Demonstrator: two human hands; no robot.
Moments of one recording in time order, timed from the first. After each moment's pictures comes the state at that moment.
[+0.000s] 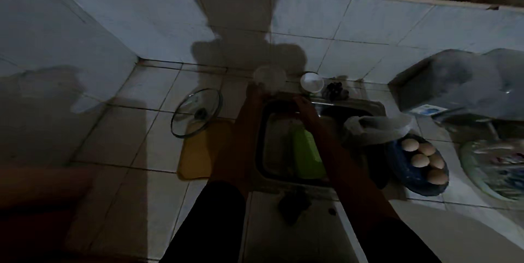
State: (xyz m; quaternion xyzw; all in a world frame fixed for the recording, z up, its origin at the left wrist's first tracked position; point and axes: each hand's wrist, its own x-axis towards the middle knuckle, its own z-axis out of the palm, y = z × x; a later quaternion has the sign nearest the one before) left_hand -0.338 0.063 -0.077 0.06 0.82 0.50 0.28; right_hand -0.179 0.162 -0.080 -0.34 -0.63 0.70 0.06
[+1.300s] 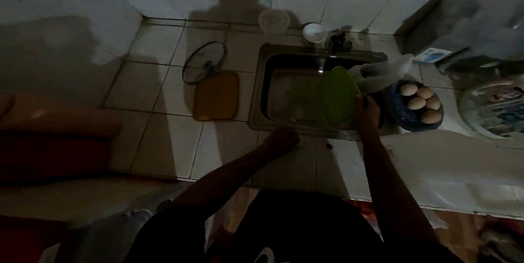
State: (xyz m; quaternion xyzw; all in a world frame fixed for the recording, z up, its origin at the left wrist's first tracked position) left_hand -0.090 -0.103 -0.141 0.66 0.71 0.09 0.23; right_hand 0.044 0.132 -0.075 -0.52 -0.74 0.41 0.15
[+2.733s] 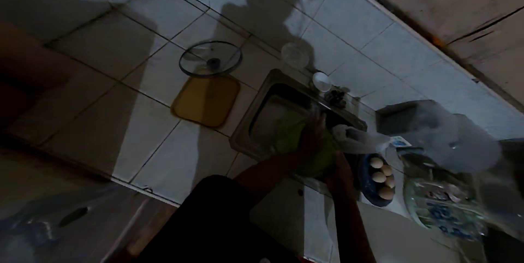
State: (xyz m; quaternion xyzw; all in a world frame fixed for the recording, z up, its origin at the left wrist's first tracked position) left_hand -0.093 0.073 -0.104 0.32 0.72 0.57 0.23; right_hand 0.016 0.103 -0.054 -0.45 -0.61 0.62 0.18
